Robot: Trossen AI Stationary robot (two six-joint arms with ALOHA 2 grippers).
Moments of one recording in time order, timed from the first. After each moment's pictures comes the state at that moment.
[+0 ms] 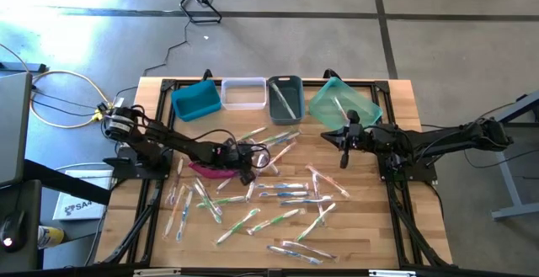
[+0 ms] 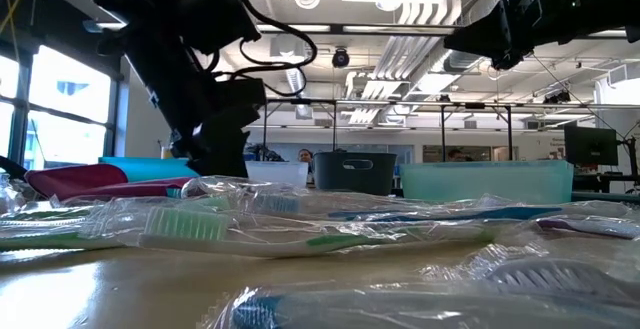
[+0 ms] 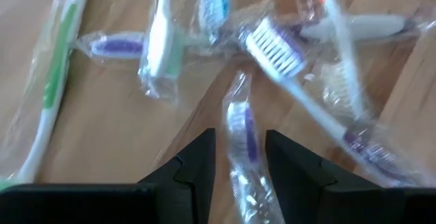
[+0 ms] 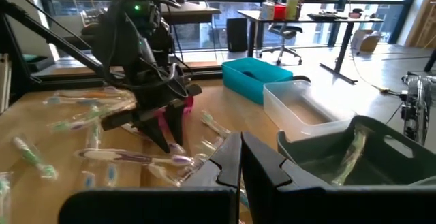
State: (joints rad) left arm -0.13 1.65 0.79 -0.12 -0.37 -0.61; right arm 0.02 0.72 0.29 0.32 0.26 0.02
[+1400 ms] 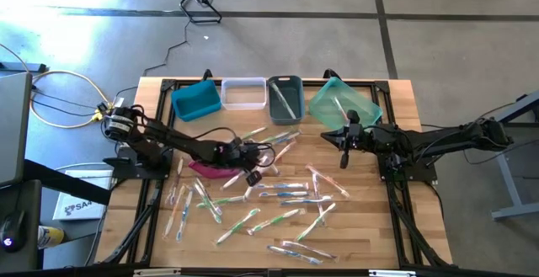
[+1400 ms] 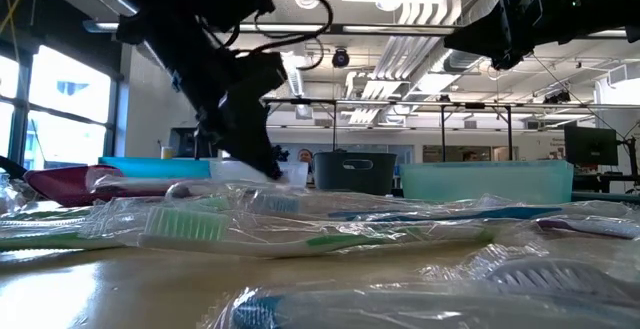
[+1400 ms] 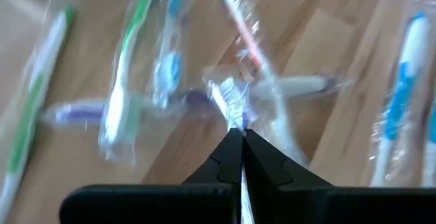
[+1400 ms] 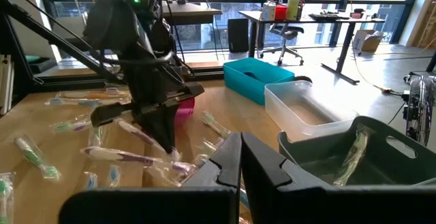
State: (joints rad) left arm -0.13 1.65 0.86 -0.07 -0.35 -0.55; right arm 0.02 0.72 0.29 0.32 0.26 0.03
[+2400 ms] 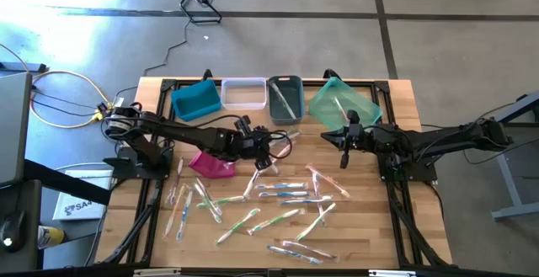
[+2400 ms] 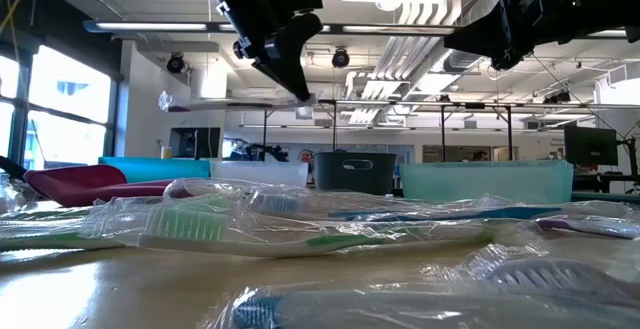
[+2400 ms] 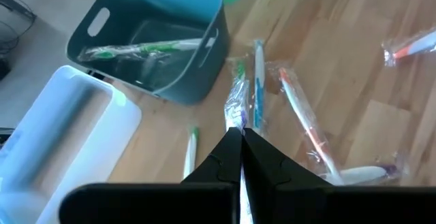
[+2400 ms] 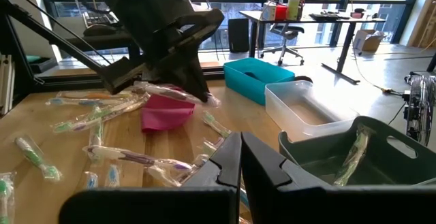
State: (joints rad) left arm -0.10 1.65 1.25 -0.50 -0.64 -0.30; right arm 0.02 0.72 0.29 0.32 0.26 0.03
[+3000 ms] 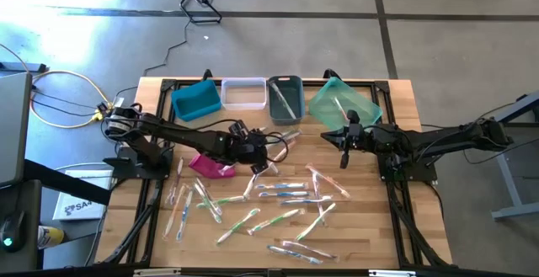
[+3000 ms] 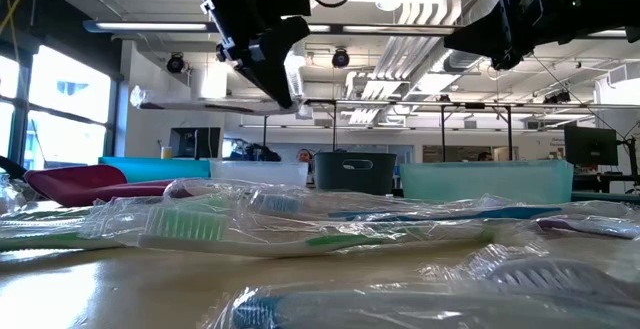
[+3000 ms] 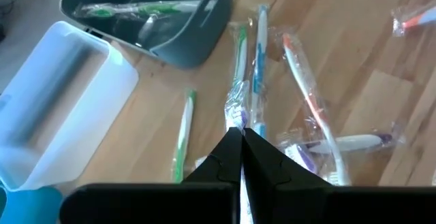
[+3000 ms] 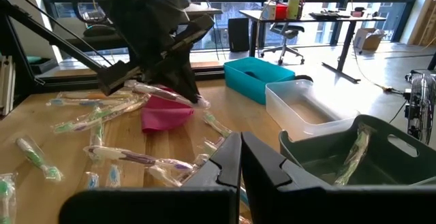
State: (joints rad) left arm -0.13 1.65 1.25 -0.63 -0.64 -0.45; right arm 0.02 0.72 0.29 0.32 0.26 0.03
